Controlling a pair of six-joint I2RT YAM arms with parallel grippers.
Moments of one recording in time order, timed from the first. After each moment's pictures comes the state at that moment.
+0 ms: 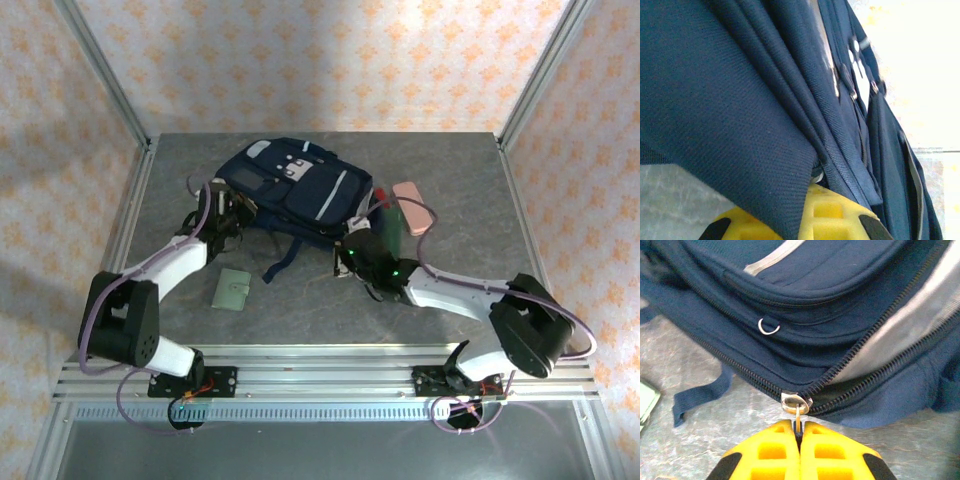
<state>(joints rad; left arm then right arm) -0.15 1.48 0.84 0.03 0.07 -0.91 0.84 1.43 0.74 0.01 0.18 0.55</state>
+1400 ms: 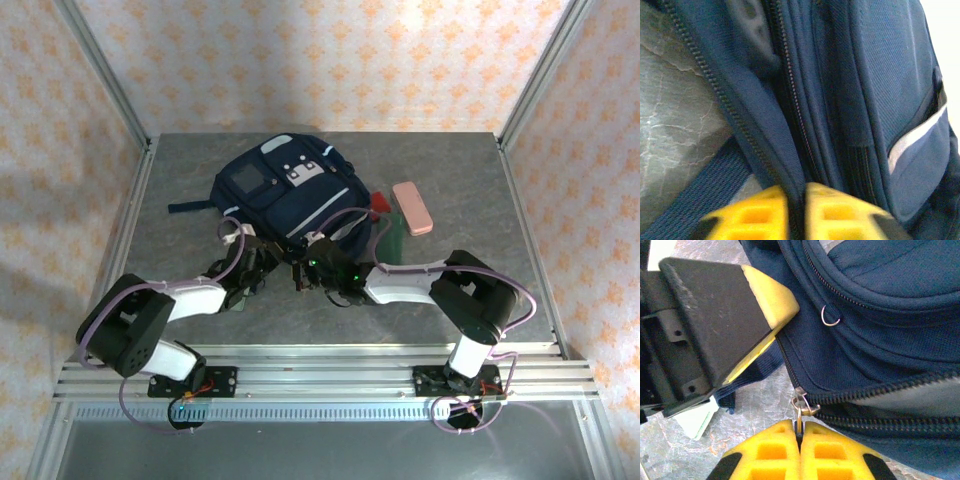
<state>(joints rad) -0.45 1.44 0.44 0.40 -0.06 -1.08 0.97 1.72 0.87 0.18 -0.02 0.69</state>
